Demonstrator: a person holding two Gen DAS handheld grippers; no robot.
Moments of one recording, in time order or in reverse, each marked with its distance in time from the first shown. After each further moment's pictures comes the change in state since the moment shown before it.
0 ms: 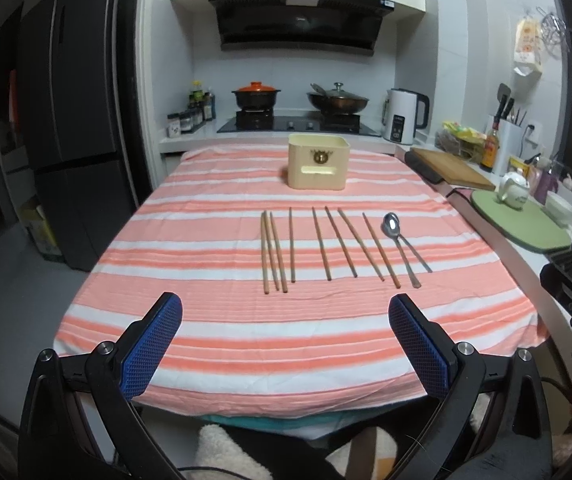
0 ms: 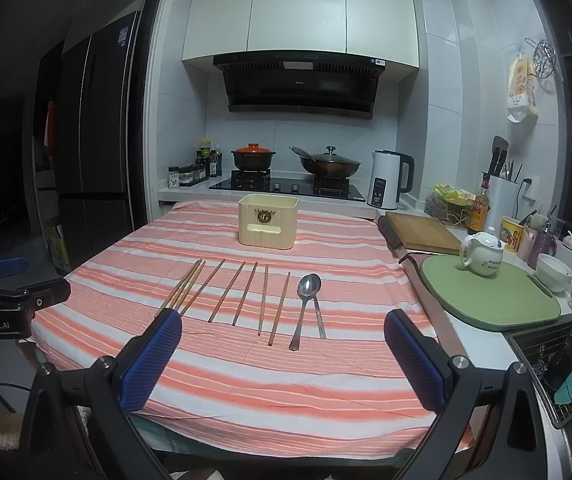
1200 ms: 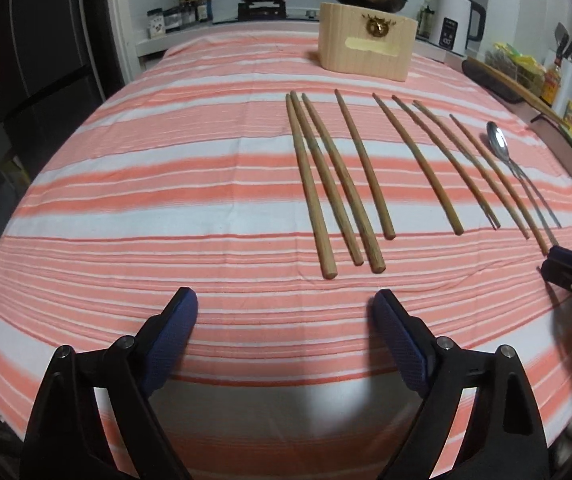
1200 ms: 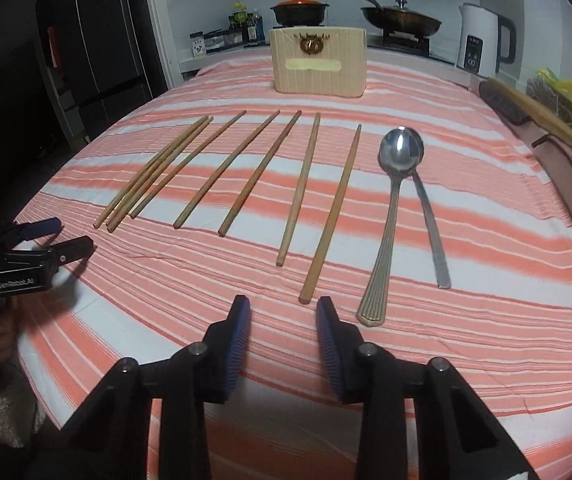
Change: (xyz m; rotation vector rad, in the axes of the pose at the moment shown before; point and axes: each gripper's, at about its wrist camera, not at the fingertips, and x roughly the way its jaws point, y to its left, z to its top) left arm 0.249 0.047 -0.043 -0.003 0.319 0.021; right arm 0.259 0.001 -0.074 -0.002 0.482 0.260
